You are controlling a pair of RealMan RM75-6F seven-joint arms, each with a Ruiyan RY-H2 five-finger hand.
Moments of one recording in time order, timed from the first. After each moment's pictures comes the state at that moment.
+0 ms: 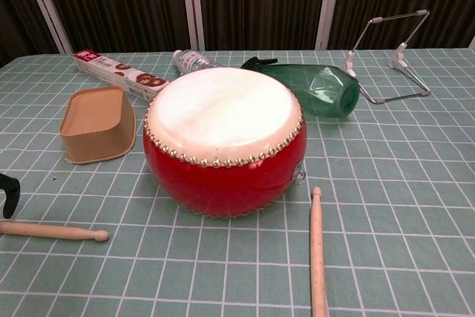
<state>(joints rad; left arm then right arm) -0.29 -1.42 0.00 -1.59 1.24 1.14 0.61 0.10 -1.16 0.03 -1.60 -1.58 1.49 -0.02</state>
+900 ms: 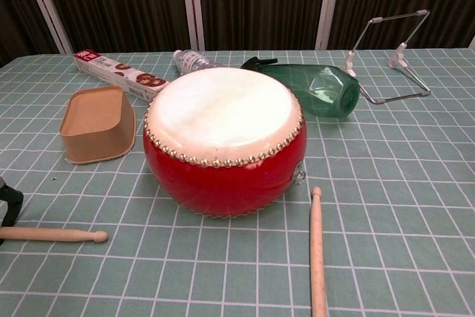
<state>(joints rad) -0.31 -1.46 0.02 -1.55 1.18 1.12 0.67 0.10 -1.16 0.03 -1.61 -1.58 1.48 -0.02</state>
